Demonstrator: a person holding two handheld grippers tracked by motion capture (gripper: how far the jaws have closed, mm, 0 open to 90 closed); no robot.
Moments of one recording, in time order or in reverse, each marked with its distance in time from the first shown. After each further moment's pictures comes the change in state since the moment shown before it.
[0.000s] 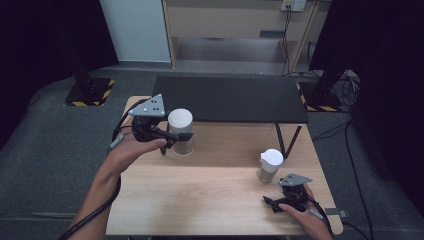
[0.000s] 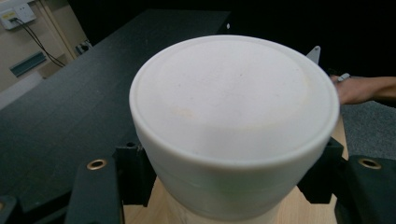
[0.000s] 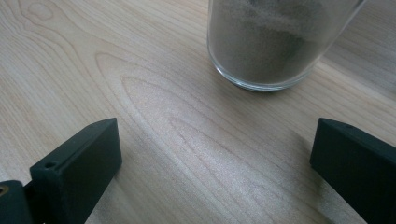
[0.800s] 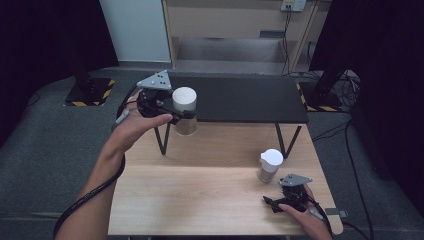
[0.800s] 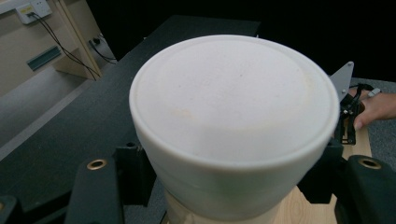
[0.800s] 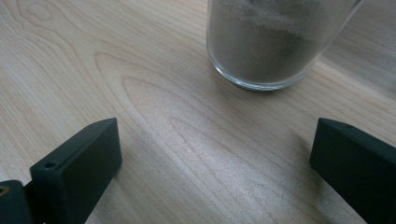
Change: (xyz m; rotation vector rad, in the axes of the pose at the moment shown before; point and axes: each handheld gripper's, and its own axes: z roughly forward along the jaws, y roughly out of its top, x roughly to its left) left arm 0.035 0.035 0.011 0.032 0.029 -0.023; right arm 0.001 0.000 0.000 -0.001 -0.005 0.003
